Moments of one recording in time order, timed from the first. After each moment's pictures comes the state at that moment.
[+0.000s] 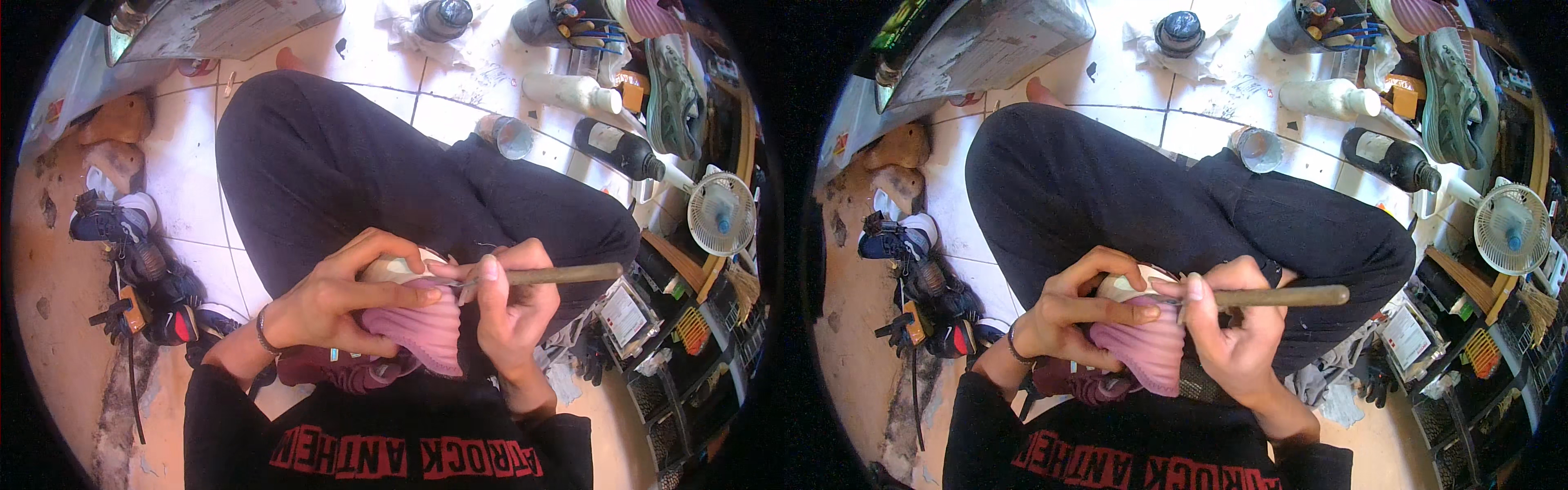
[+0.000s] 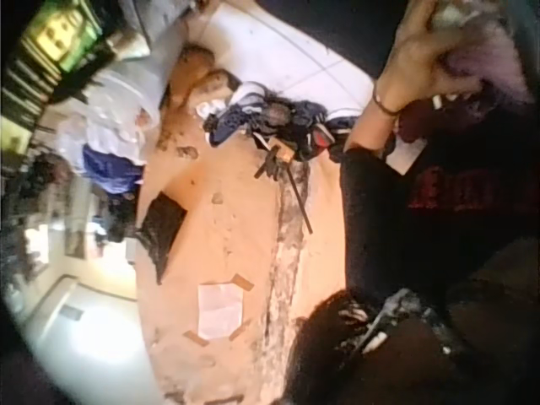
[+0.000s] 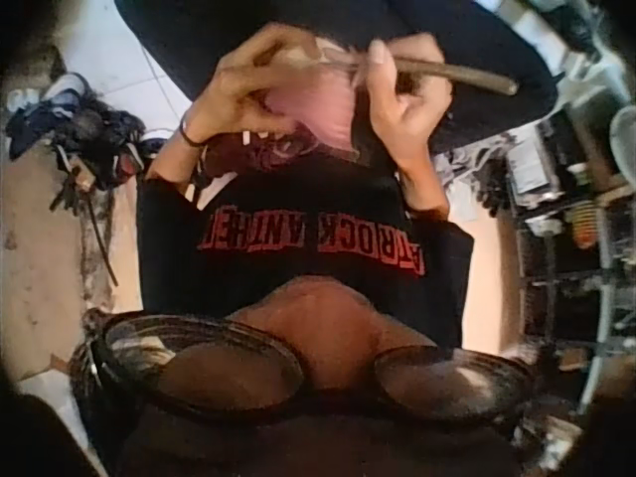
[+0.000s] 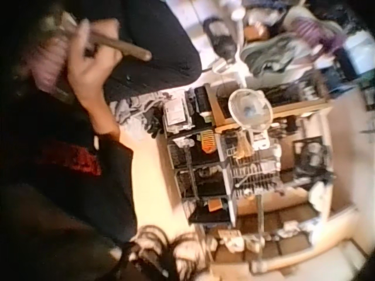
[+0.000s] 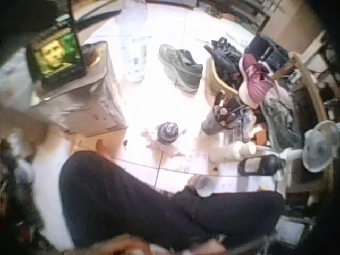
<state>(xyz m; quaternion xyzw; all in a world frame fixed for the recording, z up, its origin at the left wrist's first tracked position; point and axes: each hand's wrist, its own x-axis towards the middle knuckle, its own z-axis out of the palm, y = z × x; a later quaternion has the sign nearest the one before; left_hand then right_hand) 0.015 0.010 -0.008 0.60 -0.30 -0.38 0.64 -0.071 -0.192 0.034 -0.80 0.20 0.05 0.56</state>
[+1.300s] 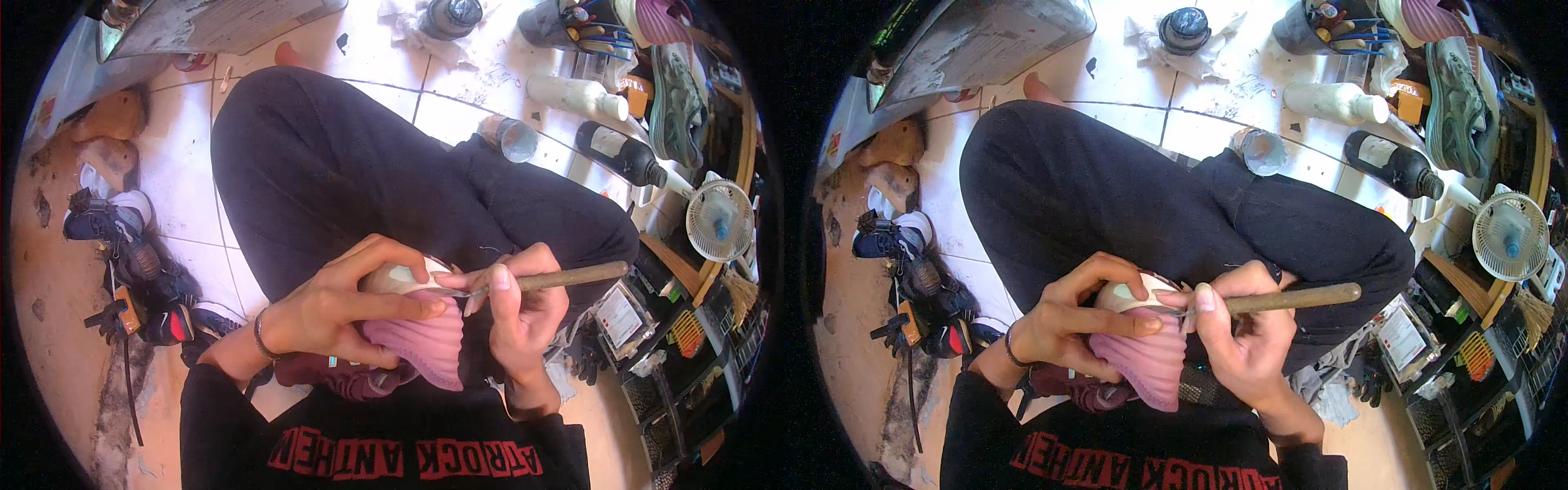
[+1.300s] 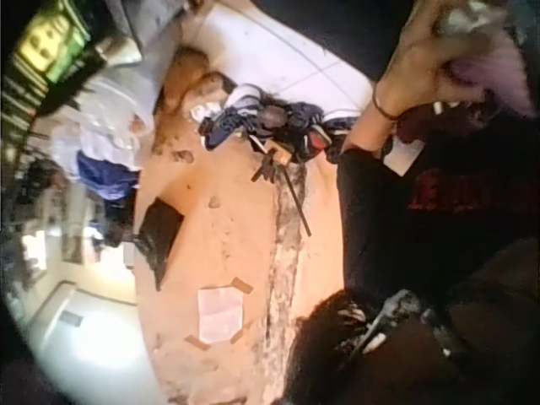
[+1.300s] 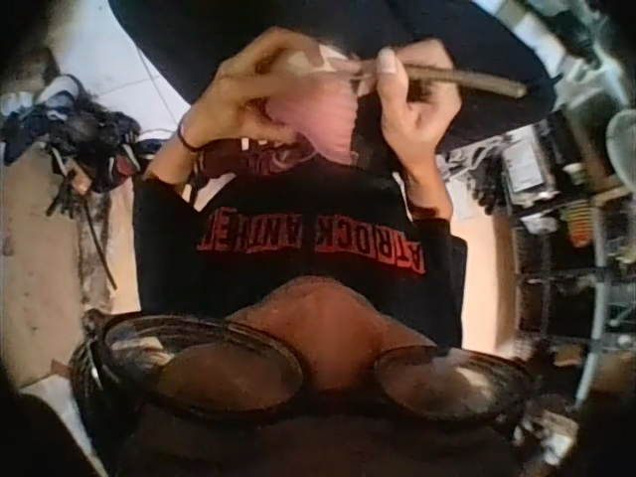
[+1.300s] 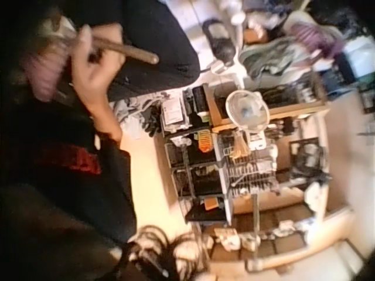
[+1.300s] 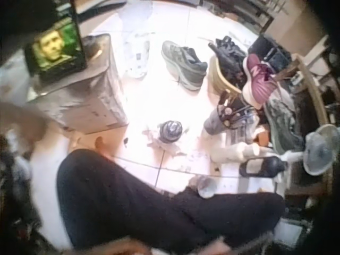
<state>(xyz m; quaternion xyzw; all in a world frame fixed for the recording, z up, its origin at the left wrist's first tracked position) 0.020 0.012 -0.009 0.60 -0.32 -0.39 0.62 -0.069 -0.191 0.036 -0.65 0.30 0.01 0.70</state>
